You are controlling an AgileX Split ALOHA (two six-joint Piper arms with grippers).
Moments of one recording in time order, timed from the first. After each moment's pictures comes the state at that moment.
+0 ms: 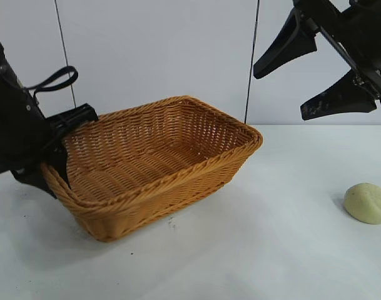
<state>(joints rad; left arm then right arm) -0.22 1.84 -1.23 -0.38 0.77 -0.34 0.10 1.51 -0.96 0.96 0.75 -0.46</state>
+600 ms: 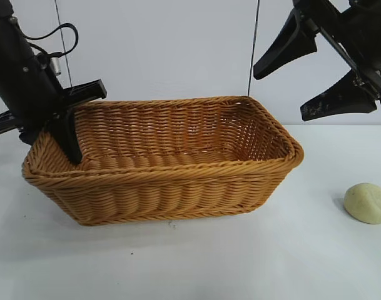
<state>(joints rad) -0.27 2.00 -1.38 -0.40 0.89 -0.15 0.10 1.51 -0.96 0.96 0.76 -0.46</state>
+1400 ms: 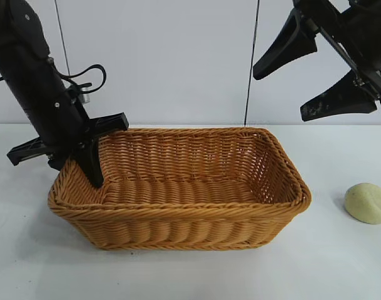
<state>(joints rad) -0.28 2.12 -1.39 -0.39 0.81 -0.08 0.10 1.51 -0.96 0.96 0.75 -0.46</state>
